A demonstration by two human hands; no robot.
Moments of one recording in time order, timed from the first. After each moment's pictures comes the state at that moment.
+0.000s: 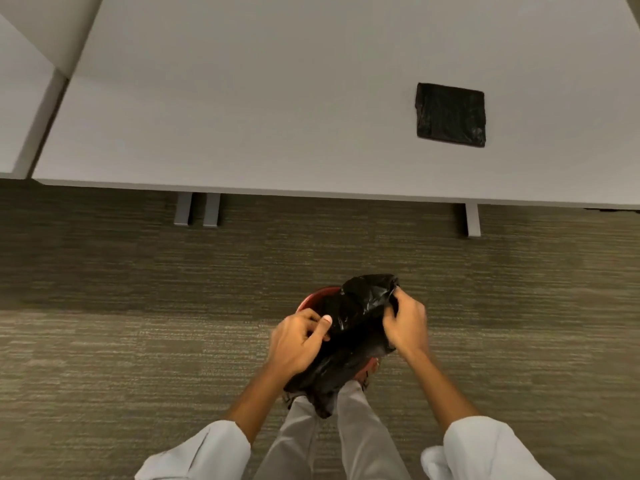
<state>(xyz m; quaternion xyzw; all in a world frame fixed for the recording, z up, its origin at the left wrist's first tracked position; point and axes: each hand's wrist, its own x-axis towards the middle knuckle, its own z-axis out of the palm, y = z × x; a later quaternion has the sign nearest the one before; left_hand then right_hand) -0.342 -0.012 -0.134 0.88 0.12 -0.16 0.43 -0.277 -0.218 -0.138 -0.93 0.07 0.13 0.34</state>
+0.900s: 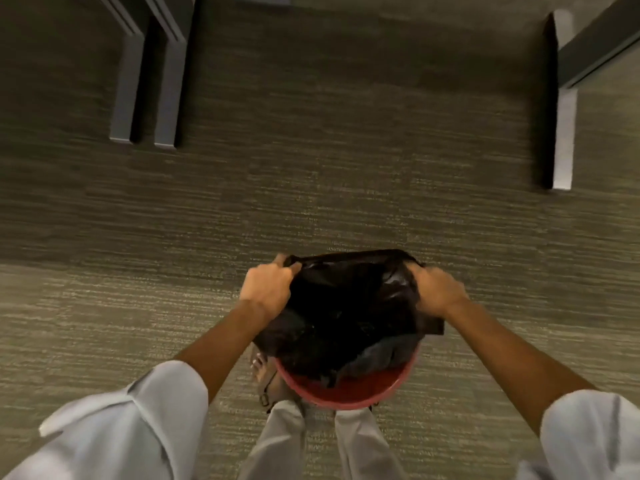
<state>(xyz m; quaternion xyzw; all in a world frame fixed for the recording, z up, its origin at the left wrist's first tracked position) -0.265 0.022 -0.485 0.95 -0.01 -0.31 0.05 -0.180 -0.276 -0.470 -0.89 -0.11 0.44 -0.01</state>
